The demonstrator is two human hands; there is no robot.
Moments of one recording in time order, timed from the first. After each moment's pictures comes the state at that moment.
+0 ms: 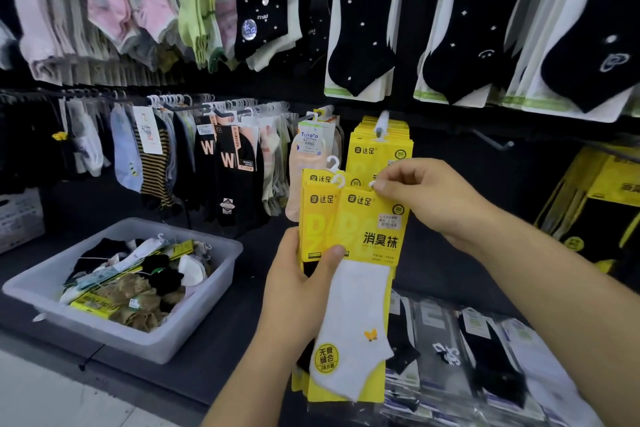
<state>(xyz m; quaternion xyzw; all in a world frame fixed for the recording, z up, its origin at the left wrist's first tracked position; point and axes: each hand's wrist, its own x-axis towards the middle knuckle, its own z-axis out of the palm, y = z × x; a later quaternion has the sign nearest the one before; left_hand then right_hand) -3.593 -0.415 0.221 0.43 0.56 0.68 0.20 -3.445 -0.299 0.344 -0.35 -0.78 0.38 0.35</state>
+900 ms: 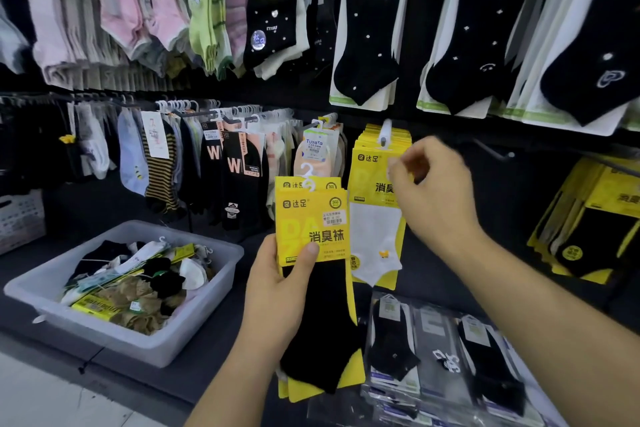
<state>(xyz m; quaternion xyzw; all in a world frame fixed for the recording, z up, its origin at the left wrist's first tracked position) -3.614 -0.424 0.219 0.39 0.54 0.72 0.21 -3.460 -0.304 0.339 -0.37 -0.76 0.10 0.53</state>
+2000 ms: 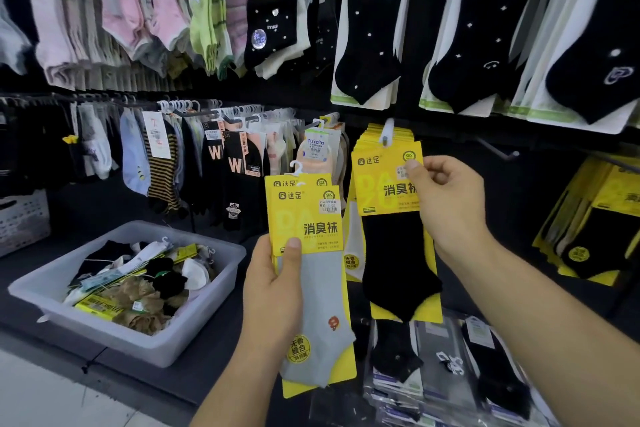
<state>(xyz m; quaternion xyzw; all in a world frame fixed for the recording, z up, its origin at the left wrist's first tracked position) -3.611 -0.421 0.219 0.34 0.54 0.74 0.19 -3.457 -0.282 0.321 -0.36 -0.62 0.36 0.60</state>
